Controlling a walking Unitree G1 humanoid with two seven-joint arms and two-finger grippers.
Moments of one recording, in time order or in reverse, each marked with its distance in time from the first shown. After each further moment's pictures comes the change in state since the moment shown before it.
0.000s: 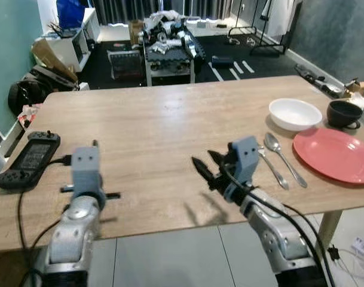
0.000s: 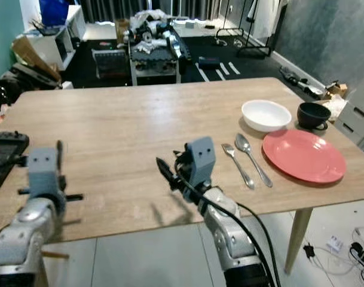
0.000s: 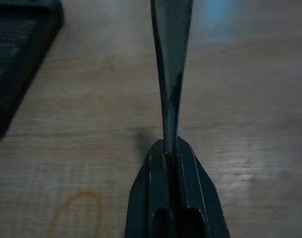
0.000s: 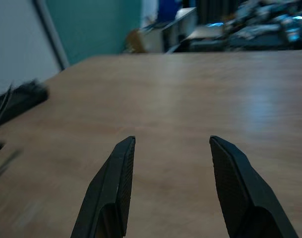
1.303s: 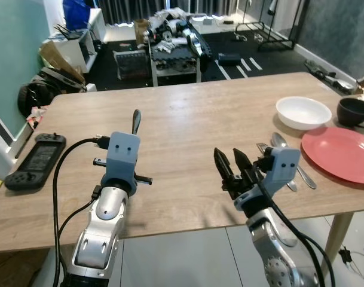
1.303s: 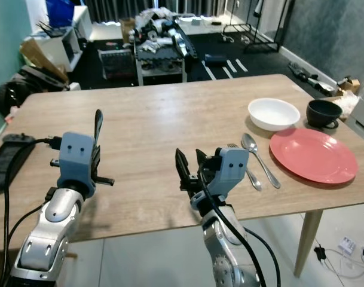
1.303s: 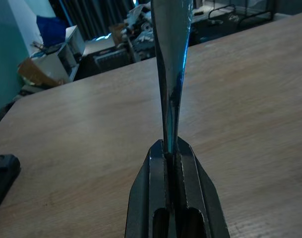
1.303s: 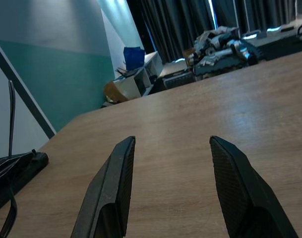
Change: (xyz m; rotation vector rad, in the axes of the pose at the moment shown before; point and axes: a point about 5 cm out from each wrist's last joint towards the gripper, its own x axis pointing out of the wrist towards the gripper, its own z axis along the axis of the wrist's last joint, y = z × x) left arm -0.035 -0.074 0.044 0.072 -0.459 -0.216; right arm -0.036 0.025 0.011 0.153 -0.133 -0.148
